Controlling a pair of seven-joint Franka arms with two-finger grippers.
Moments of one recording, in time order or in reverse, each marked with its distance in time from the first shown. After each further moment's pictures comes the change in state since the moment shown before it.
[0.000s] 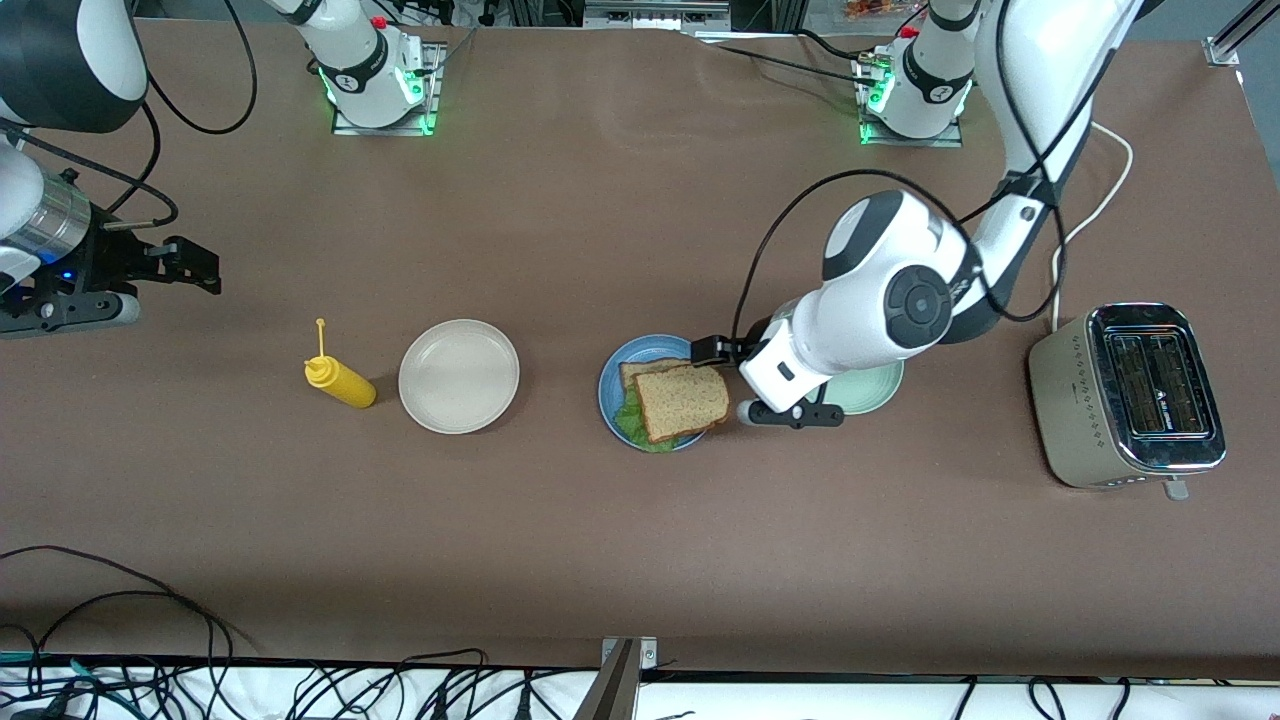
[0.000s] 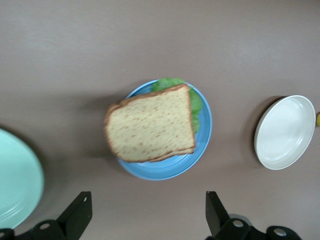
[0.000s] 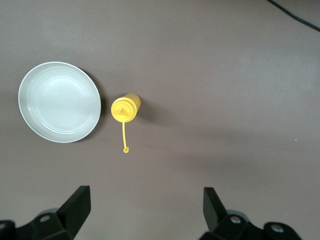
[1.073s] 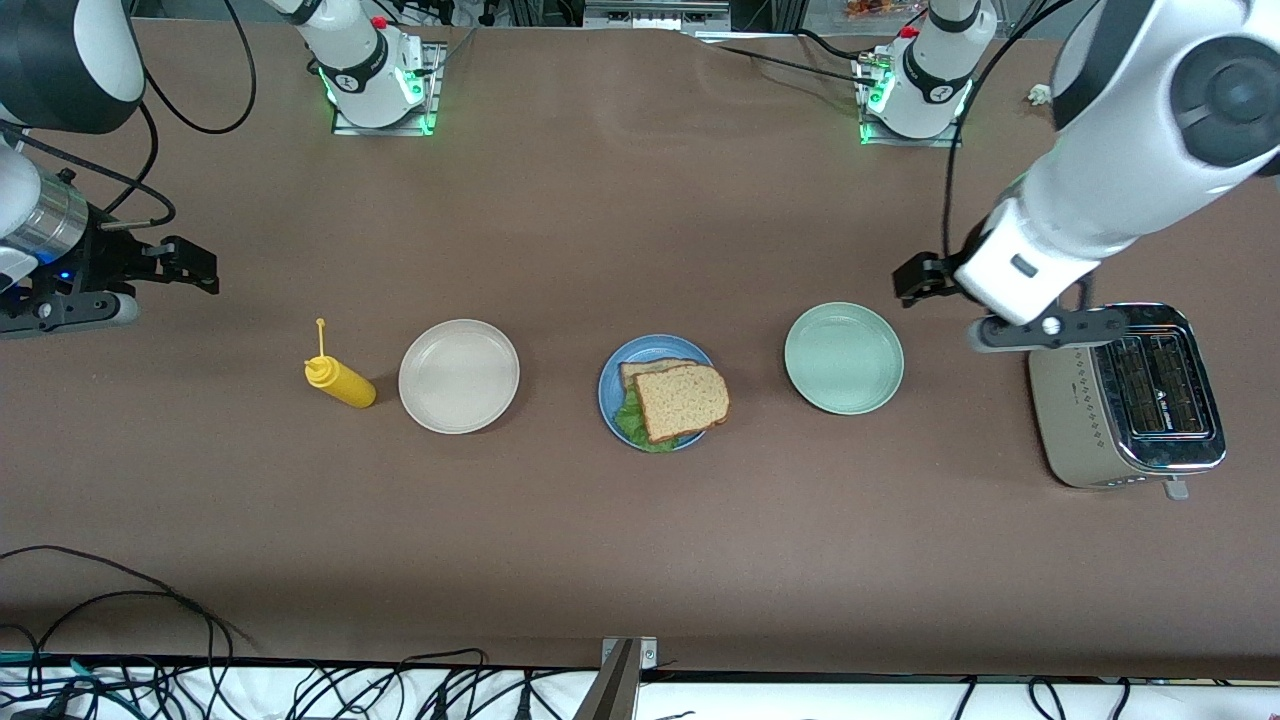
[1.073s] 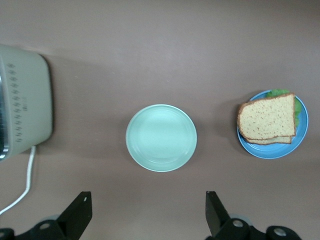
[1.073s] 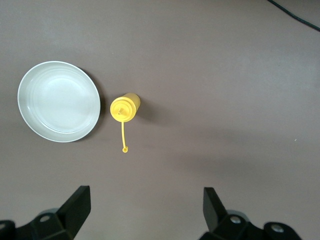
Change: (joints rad) left arm 0.022 -0.319 0.219 0.135 0.184 -0.524 0.065; right arm 0.000 0.000 -0.004 -0.001 0.002 0.001 -0.008
